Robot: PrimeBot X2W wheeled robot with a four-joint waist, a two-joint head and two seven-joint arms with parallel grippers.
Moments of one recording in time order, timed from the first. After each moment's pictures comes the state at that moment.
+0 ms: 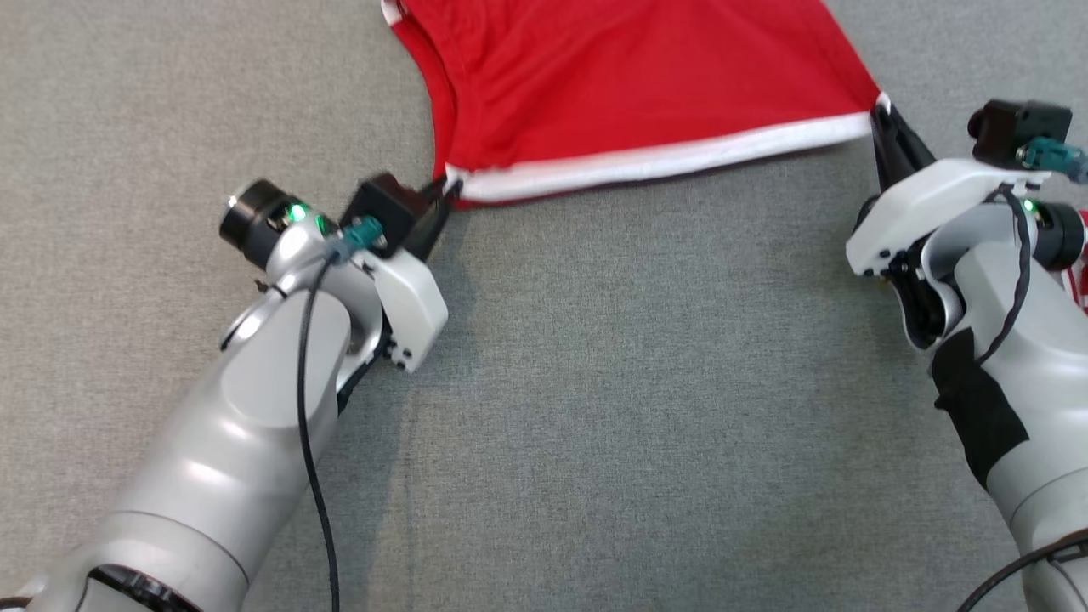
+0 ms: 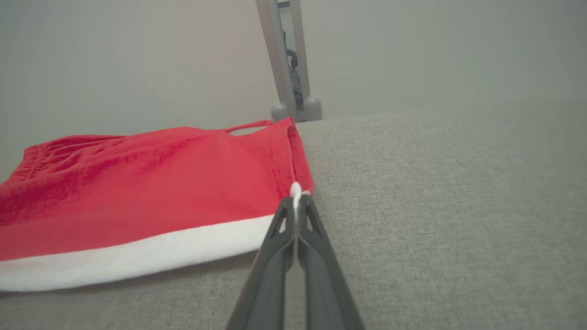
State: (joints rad) left arm -0.95 0.12 -0.76 0.99 -0.32 -0.13 -0.26; right arm -1.04 -0.13 0.30 1.20 0.47 0.13 -0.26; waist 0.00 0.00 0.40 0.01
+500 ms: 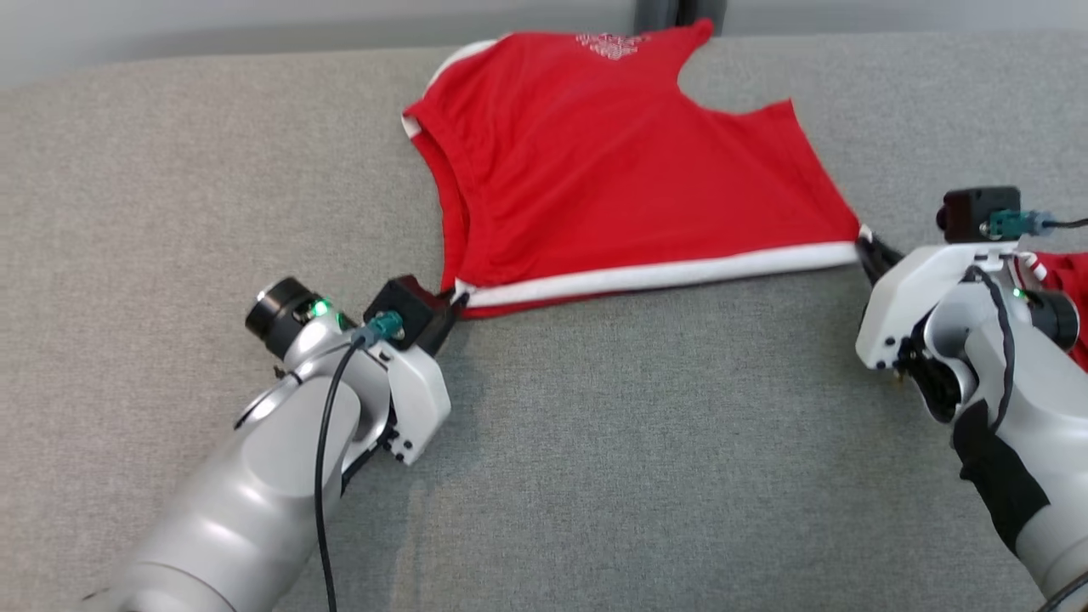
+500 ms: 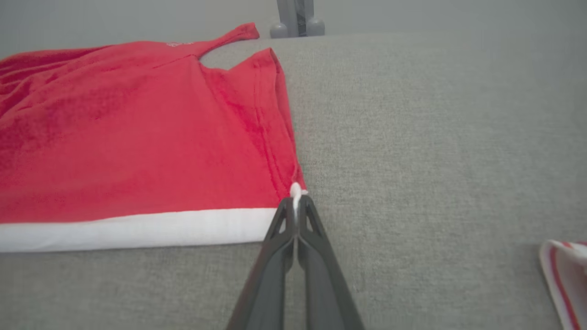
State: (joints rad) left arm -0.86 0.14 -0.98 1.04 -0.45 -0.13 -0.26; right arm -0.92 -0.21 0.50 1.18 0.62 0.13 -0.04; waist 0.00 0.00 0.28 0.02
